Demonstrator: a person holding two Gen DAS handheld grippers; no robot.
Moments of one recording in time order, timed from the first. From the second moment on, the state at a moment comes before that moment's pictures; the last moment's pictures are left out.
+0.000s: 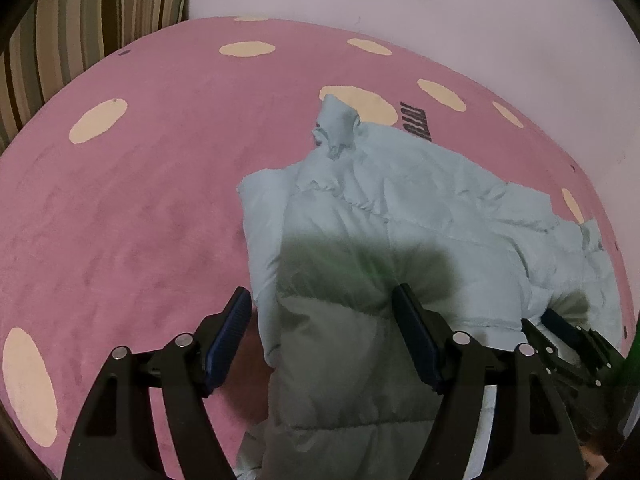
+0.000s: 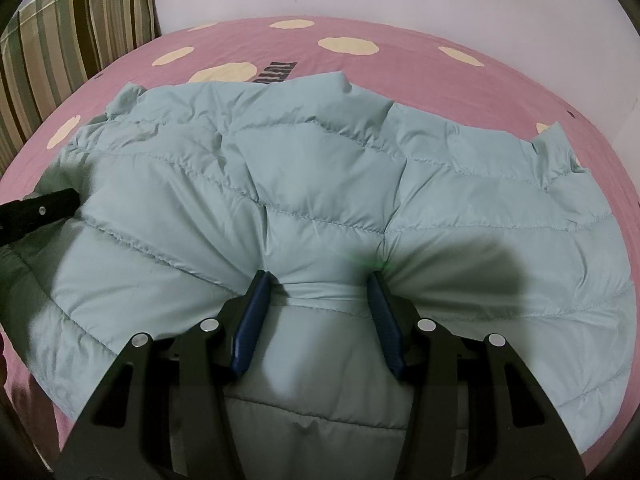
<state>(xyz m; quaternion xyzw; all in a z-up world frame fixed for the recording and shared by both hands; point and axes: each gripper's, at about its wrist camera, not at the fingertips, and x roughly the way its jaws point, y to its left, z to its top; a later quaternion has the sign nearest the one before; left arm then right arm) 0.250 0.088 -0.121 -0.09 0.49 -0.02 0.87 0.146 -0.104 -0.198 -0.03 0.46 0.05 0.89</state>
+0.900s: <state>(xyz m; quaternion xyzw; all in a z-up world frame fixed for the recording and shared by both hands) 0.249 0.051 -0.087 -0.07 0.48 -0.06 0.87 0.146 -0.101 -0.202 -0.03 0.44 0.05 0.89</state>
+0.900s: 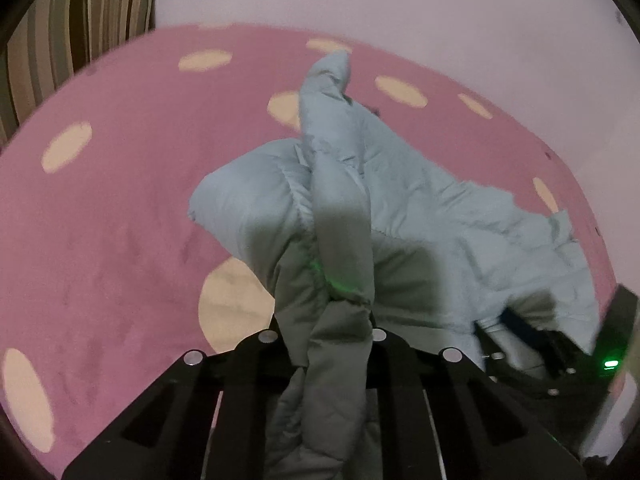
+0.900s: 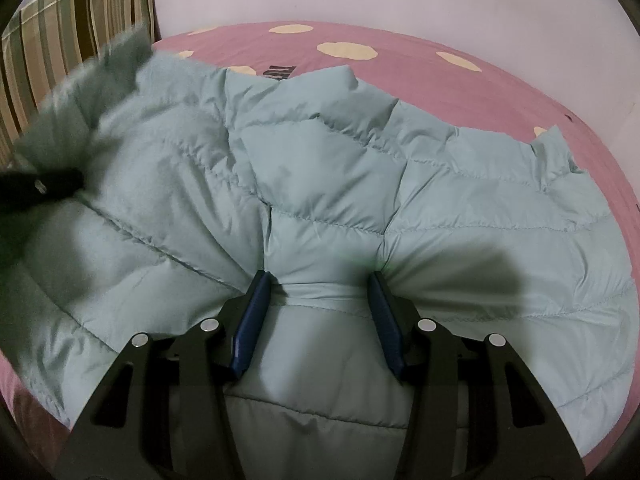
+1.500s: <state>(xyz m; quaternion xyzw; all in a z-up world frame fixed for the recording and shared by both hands) 0.229 -0.088 -0.018 0.03 0.42 -0.07 0.90 0.095 -0.224 -0.150 0.03 0.40 0.01 0.92</state>
